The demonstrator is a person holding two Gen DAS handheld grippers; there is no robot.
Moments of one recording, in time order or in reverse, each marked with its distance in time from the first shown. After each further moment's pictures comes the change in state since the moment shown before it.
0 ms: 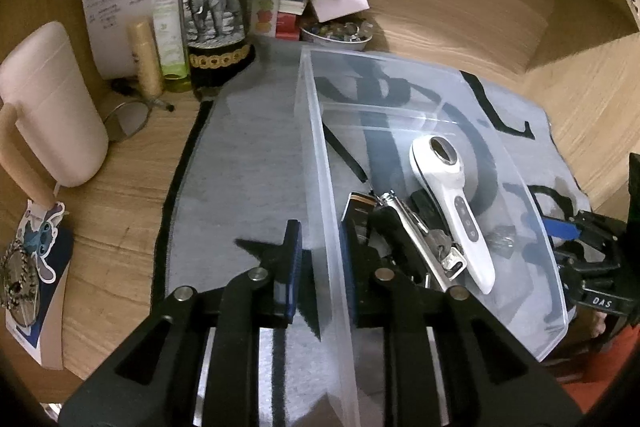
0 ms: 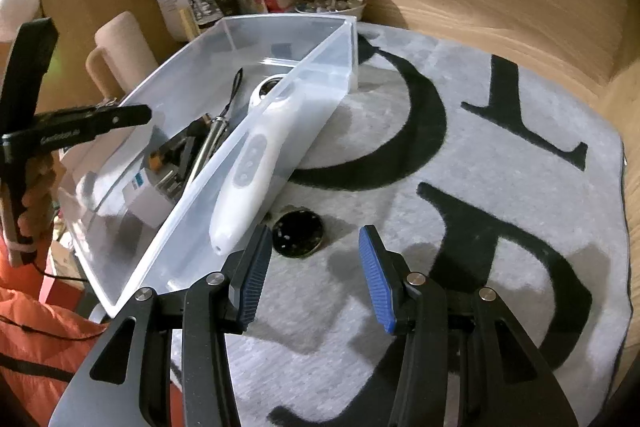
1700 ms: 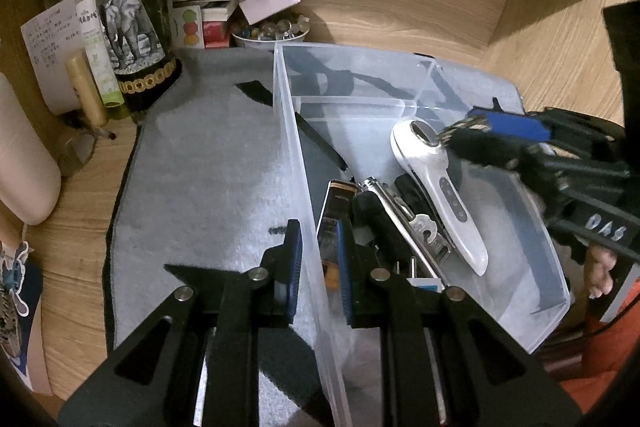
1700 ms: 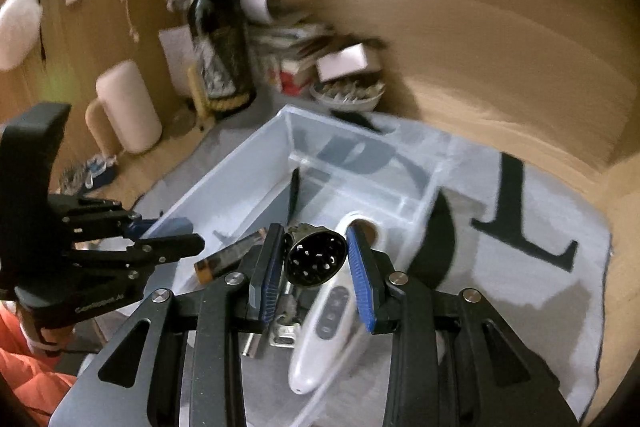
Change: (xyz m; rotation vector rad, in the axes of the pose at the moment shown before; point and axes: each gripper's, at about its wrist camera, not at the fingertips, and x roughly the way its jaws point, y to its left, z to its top) left arm 0.018 -0.050 0.005 0.126 0.005 -0.069; right arm 0.001 0.032 0.075 -0.070 -0.137 -0.056
